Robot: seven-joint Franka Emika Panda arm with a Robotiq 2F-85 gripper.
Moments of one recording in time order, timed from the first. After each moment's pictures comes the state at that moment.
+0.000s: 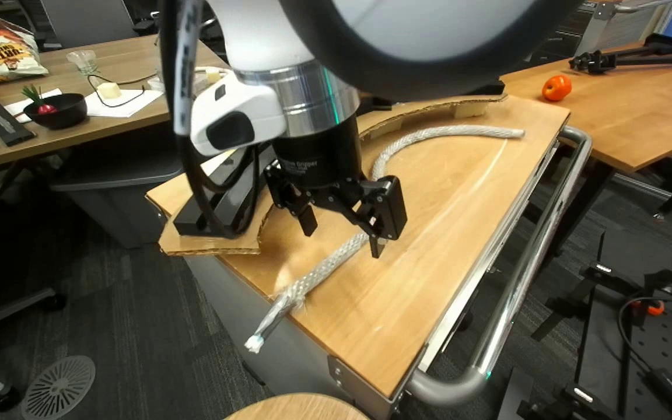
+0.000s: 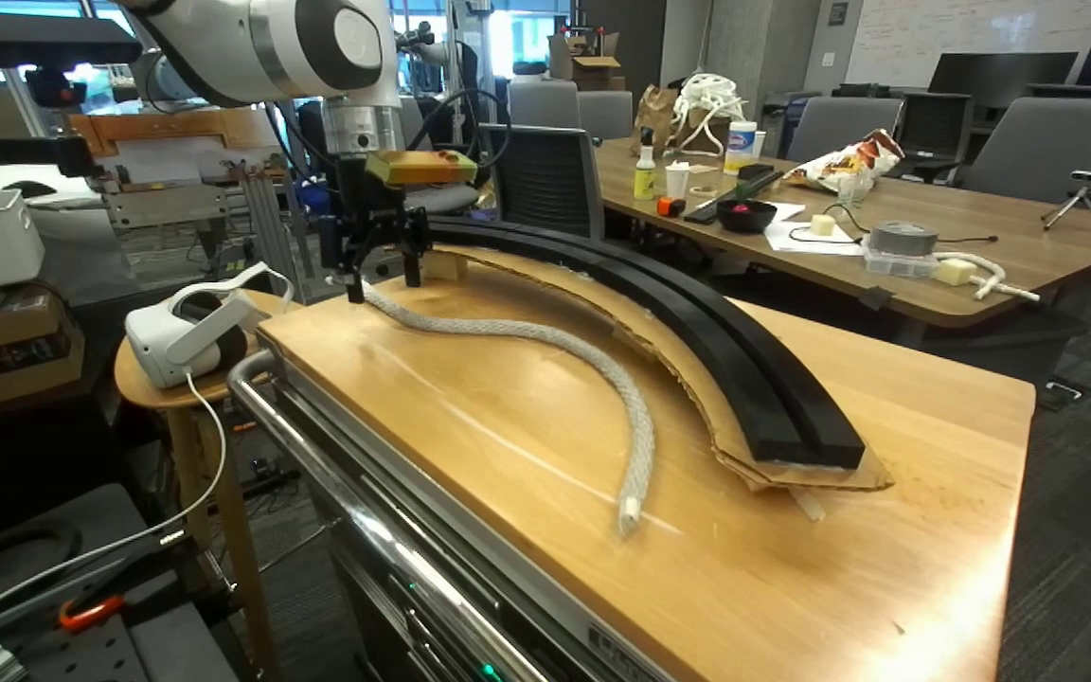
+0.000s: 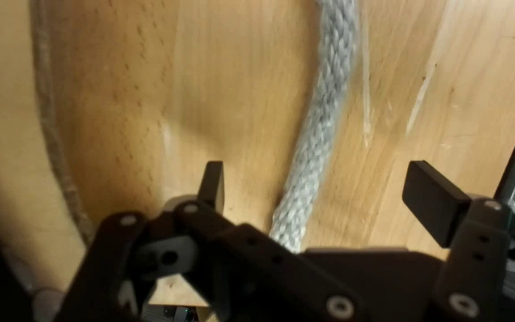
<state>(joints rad) 0.24 0.26 0.18 -2.07 -0.17 2.18 -1.24</state>
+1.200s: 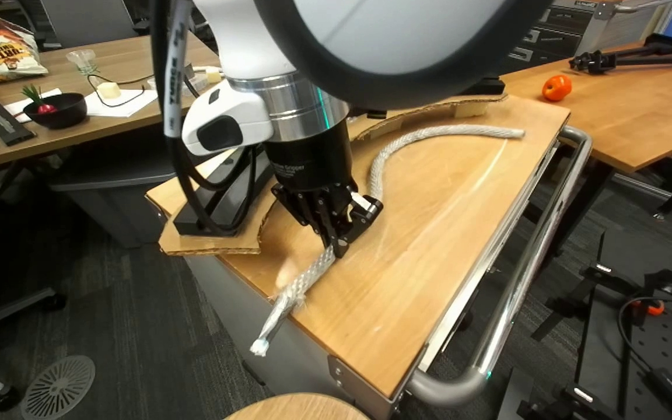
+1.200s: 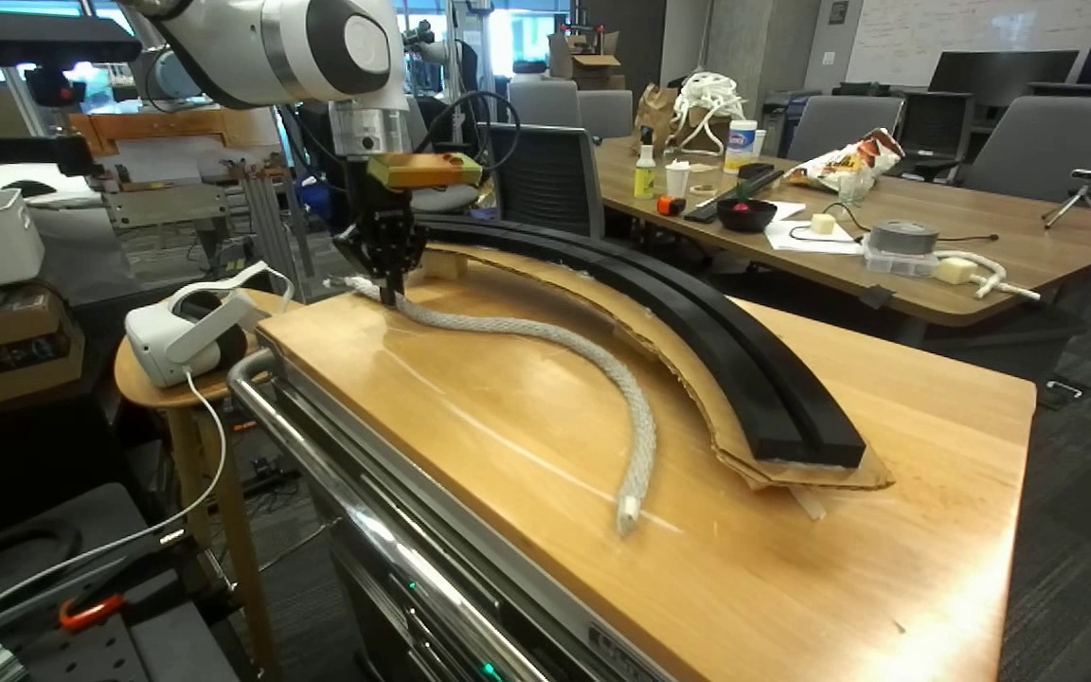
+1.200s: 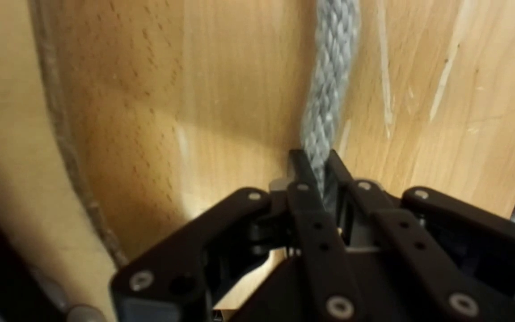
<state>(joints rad) 0.22 0.29 0.19 -2.04 -0.17 2.19 -1.17</state>
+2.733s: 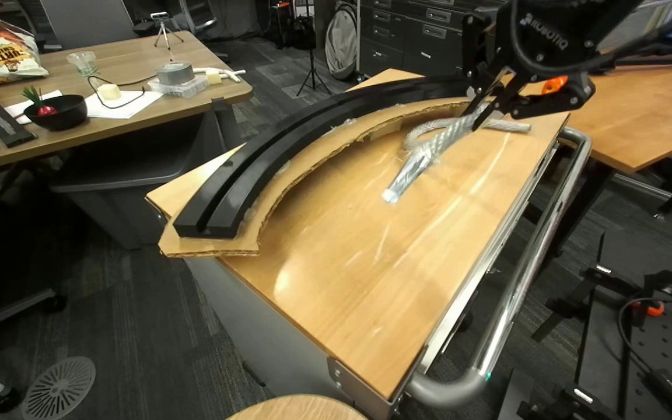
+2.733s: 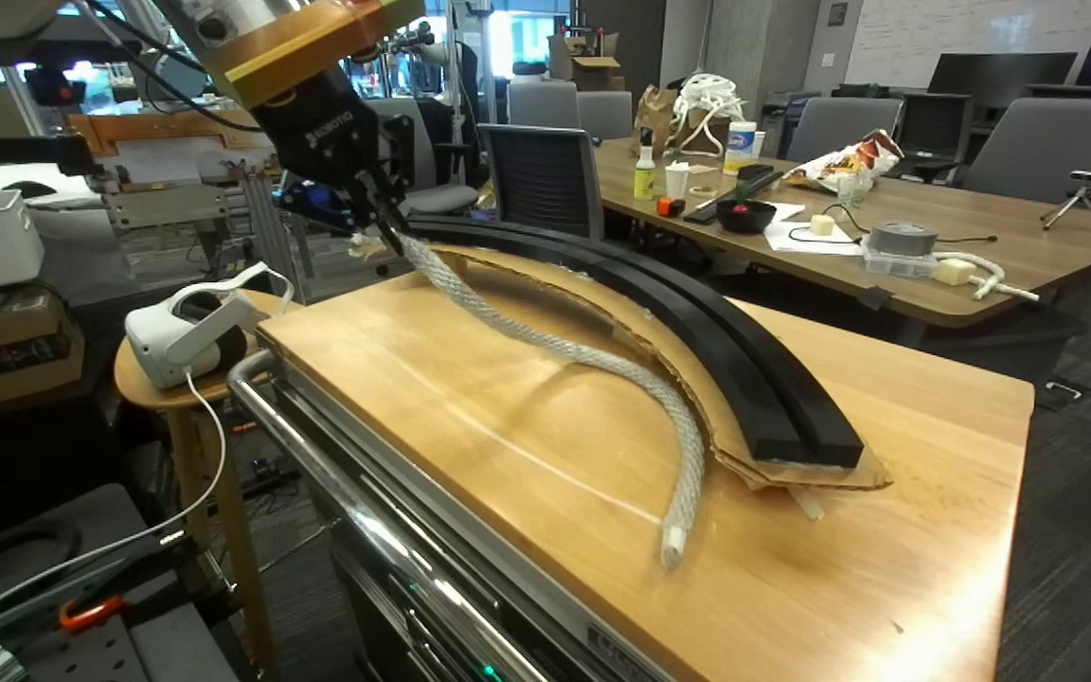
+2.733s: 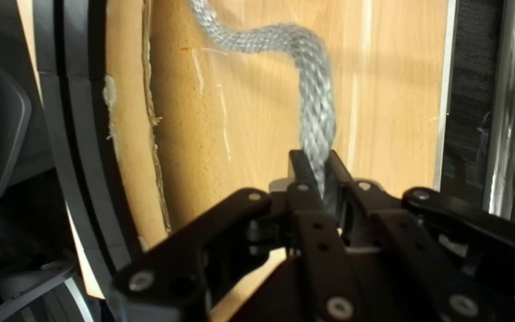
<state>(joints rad) 0.16 -0.53 0.02 -2.76 -0.47 2.56 -0.94</state>
